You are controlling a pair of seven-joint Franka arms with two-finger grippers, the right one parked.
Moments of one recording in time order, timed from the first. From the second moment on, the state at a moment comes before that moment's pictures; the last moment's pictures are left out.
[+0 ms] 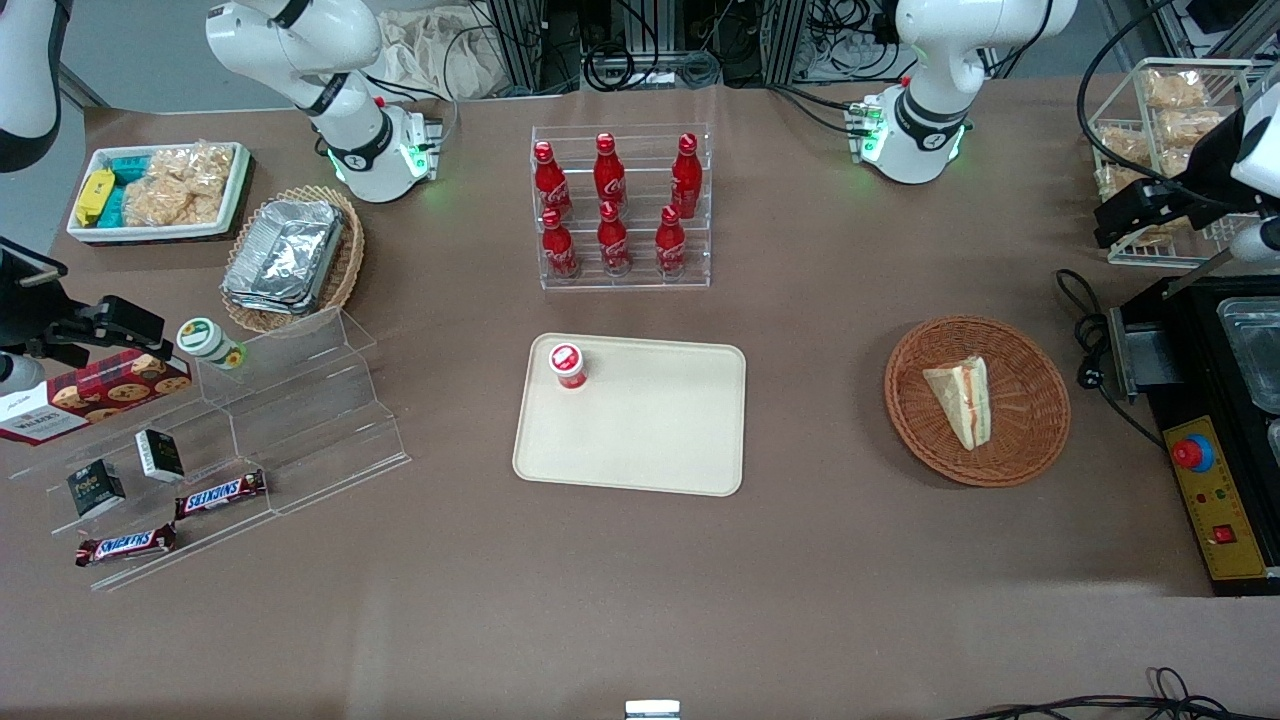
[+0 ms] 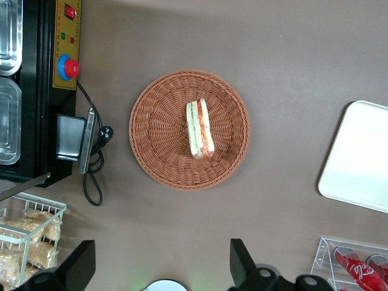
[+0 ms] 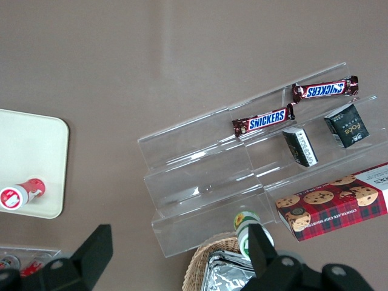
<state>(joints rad) 0.03 -0.13 -0.07 -1.66 0.03 1.53 -0.20</state>
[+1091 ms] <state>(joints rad) 0.04 -0.01 -0.05 -1.85 -0.01 1.78 -0.29</state>
